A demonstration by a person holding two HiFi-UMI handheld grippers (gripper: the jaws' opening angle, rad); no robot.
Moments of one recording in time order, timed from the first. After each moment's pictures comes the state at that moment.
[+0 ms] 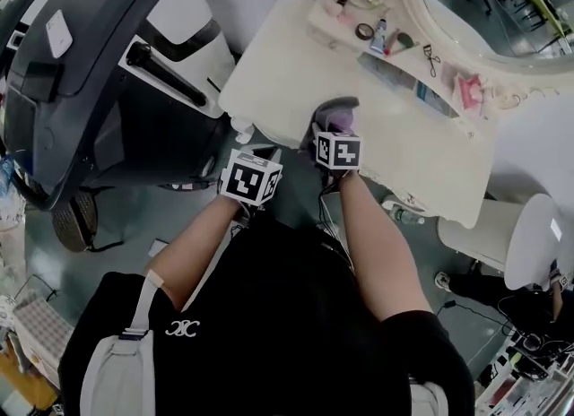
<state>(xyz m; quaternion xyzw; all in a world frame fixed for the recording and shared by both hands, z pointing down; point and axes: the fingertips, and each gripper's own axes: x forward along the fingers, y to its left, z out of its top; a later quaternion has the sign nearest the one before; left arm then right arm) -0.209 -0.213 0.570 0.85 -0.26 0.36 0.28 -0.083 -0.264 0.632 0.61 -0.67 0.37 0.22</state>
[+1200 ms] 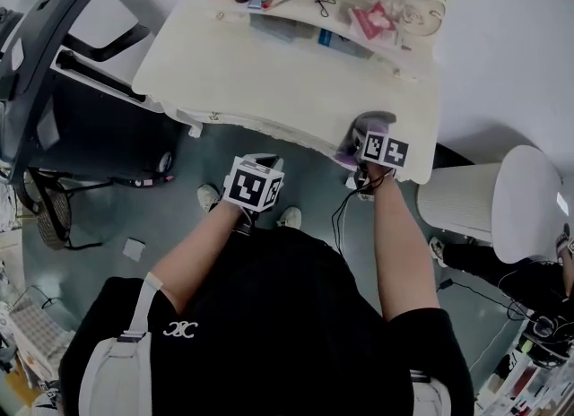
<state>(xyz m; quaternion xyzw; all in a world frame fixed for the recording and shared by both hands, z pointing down) 0.022 0.002 0.586 0.86 -0.21 0.38 0.26 0.258 -0.011 0.645 0.67 -0.58 0.45 0.12</state>
